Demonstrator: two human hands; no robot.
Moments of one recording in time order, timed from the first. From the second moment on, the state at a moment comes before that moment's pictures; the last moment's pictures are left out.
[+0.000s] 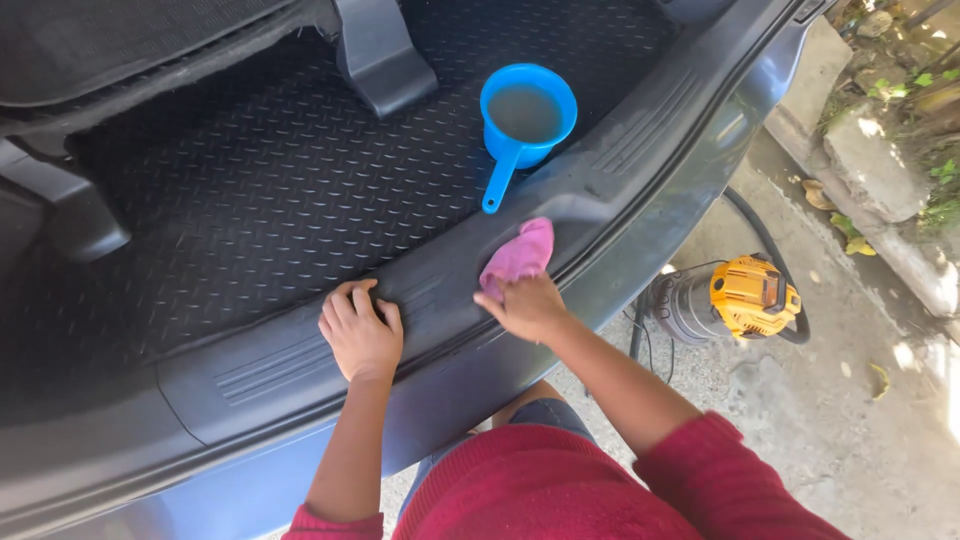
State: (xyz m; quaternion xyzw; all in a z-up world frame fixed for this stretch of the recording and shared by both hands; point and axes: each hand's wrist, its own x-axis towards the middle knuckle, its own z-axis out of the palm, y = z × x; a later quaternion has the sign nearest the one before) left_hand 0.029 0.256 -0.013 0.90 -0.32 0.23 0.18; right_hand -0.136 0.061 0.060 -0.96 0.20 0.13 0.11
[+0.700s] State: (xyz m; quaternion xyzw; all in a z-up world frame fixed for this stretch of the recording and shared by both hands) left_hand 0.025 0.258 0.007 0.91 -0.32 0.21 0.17; right_hand -0.116 0.072 0.045 -0.95 0.24 0.12 0.17
